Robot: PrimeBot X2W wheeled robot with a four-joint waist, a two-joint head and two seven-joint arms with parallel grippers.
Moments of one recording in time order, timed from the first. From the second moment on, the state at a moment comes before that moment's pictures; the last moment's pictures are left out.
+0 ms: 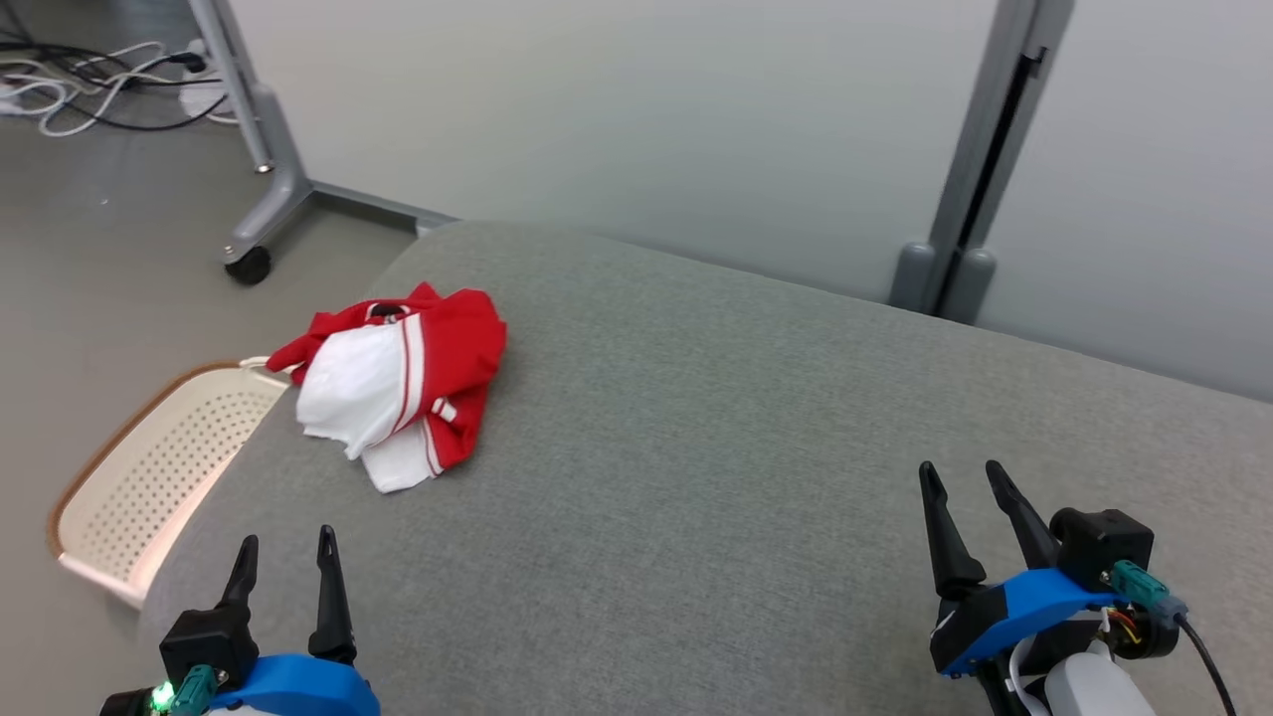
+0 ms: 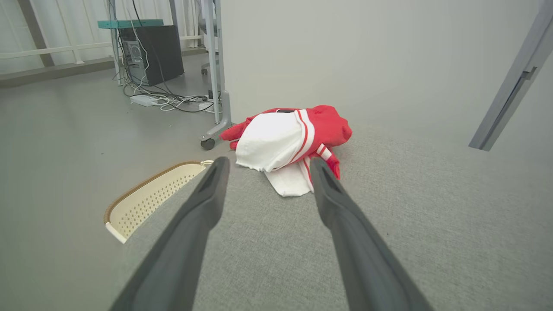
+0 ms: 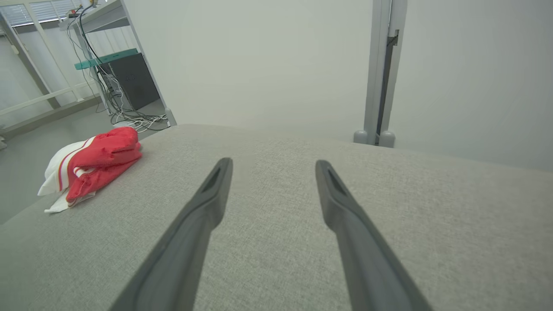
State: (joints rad) left arm -0.08 0.06 0.10 0.46 -0.08 -0.09 -0.26; right arm -0.24 -0.05 0.02 0.55 0.20 0.13 -0.26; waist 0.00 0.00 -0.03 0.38
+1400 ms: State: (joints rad) left arm -0.55 0.32 -0.11 0.77 -0.45 -0.13 -0.26; right arm -0.46 -0.05 0.13 0.46 0.06 0.13 -0.26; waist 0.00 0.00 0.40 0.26
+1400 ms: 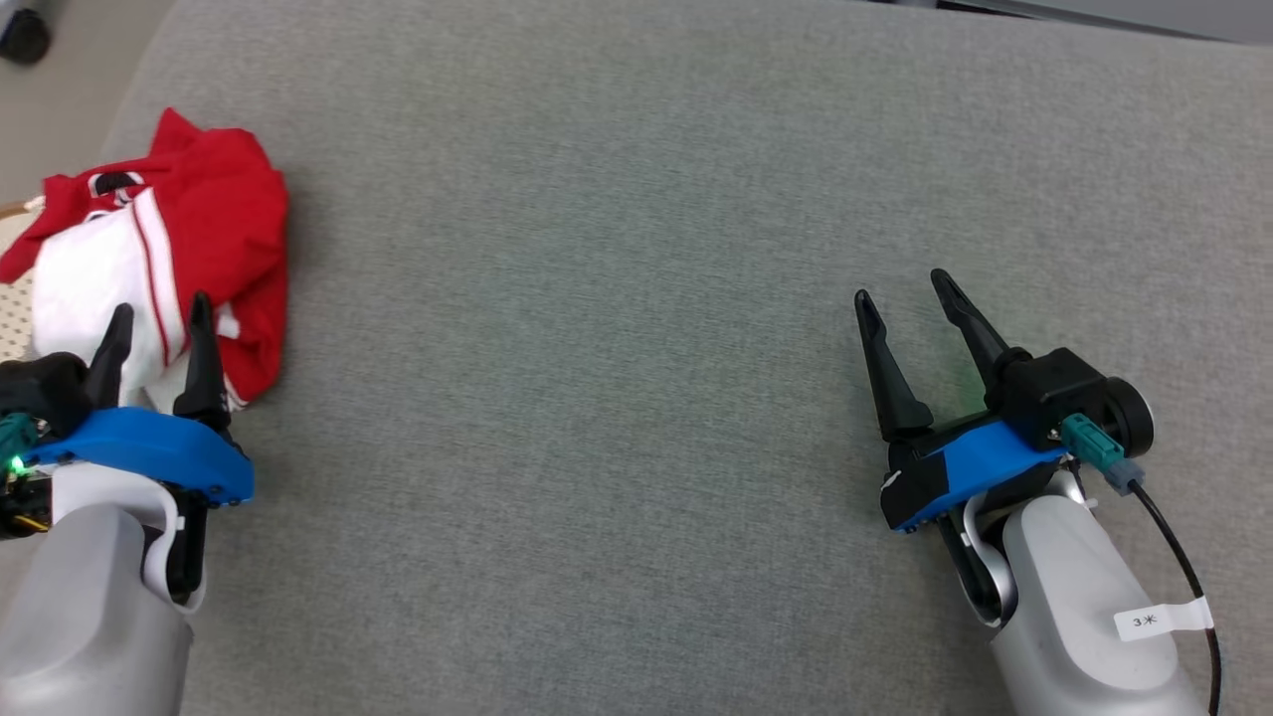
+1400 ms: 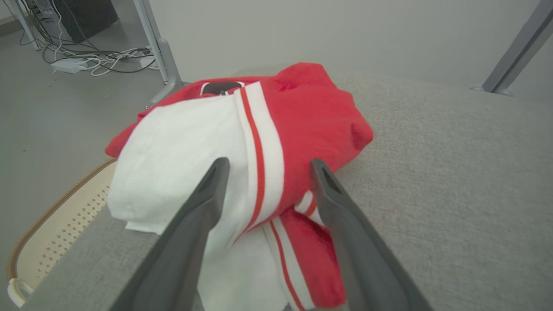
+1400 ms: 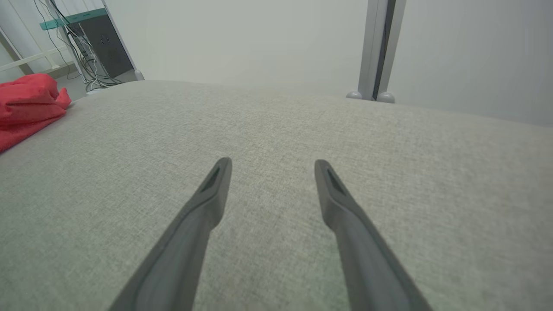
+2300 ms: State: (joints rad) left arm -0.57 0.36 -0.18 0.52 -0.42 -0.13 -0.26; right arm -0.37 -0.05 0.11 0.44 0.17 0.13 -0.26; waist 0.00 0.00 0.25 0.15
